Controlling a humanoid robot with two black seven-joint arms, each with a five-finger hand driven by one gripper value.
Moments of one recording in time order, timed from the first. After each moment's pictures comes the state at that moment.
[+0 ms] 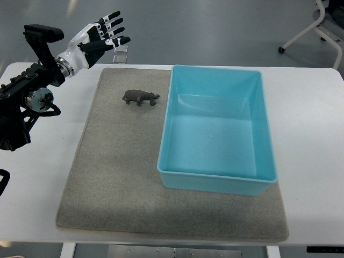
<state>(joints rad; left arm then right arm) -0.99 0.32 -0.62 -0.51 0.46 -0.41 -0.33 0.05 0.00 -0.01 0.11 -0.05 0.19 0.06</state>
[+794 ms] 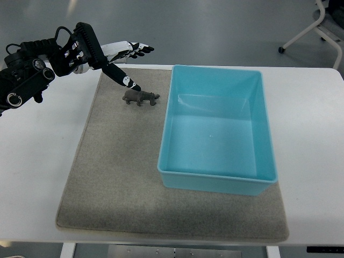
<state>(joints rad) -1.09 0.43 -0.46 -0.72 1.27 -0.37 -0.32 0.05 0.00 -0.01 0.11 -0.05 0.19 0.06</state>
